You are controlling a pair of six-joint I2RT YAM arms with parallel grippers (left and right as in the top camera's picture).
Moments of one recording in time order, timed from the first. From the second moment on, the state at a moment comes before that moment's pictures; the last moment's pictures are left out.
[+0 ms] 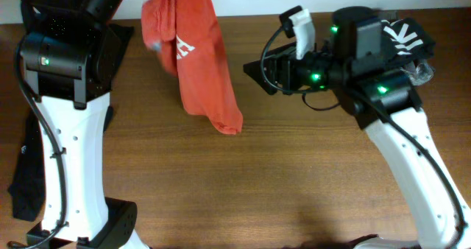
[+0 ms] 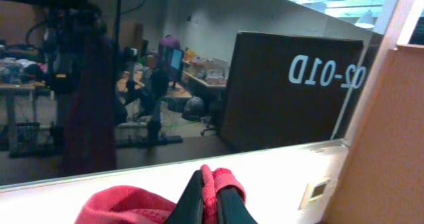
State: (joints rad) left arm -0.25 1.82 2.57 -0.56 0.23 -0.23; right arm 0.30 1.50 1.59 -0.66 -0.68 0.14
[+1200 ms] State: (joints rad) left arm -0.25 1.68 2.58 -0.59 0.26 -0.28; right arm 0.50 1.63 1.59 -0.56 -0.65 -0.01
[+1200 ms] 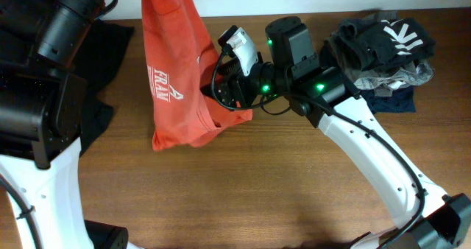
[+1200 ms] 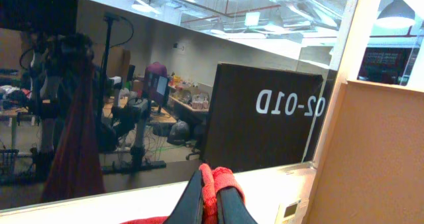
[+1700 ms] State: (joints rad) left arm -0.25 1.68 2.58 -0.65 0.34 -0.29; right arm 0.48 1.63 1.59 -0.37 -0.59 0.05
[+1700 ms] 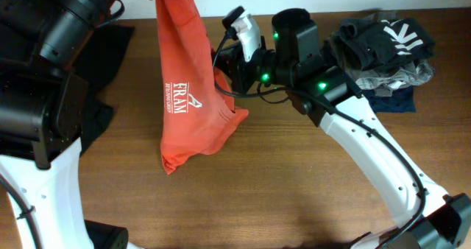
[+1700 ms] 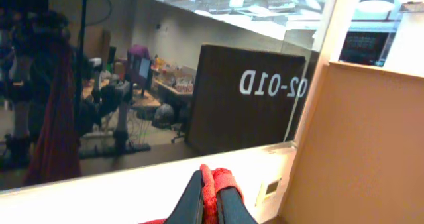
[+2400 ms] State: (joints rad) left arm -0.25 1.71 2.58 -0.66 0.01 -0.25; right arm 0.44 1.63 1.55 -0.69 -0.81 -0.07
